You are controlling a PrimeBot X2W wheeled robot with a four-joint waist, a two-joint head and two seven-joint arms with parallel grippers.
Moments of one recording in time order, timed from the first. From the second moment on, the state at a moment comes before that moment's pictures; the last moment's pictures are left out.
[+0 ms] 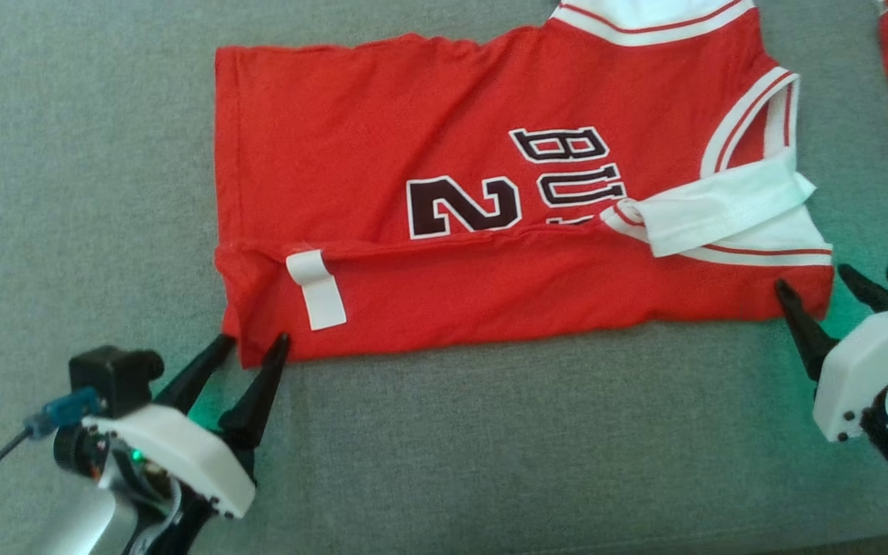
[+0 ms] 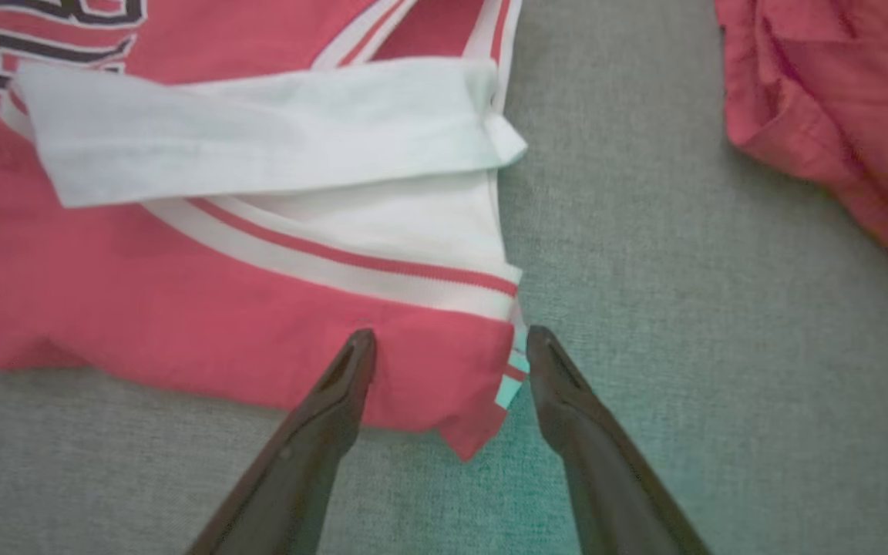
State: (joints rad) left arm -0.12 0.55 -0.52 -0.10 -0.84 0.08 0.21; right arm -0.06 -0.29 -0.04 -0.20 0.25 0.13 0.69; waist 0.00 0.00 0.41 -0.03
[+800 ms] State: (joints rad) left arm -0.18 0.52 -0.54 -0.04 -1.01 -0.04 0.31; right arm -0.11 -0.35 0.03 -0.12 0.41 0.13 0.81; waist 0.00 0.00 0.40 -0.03
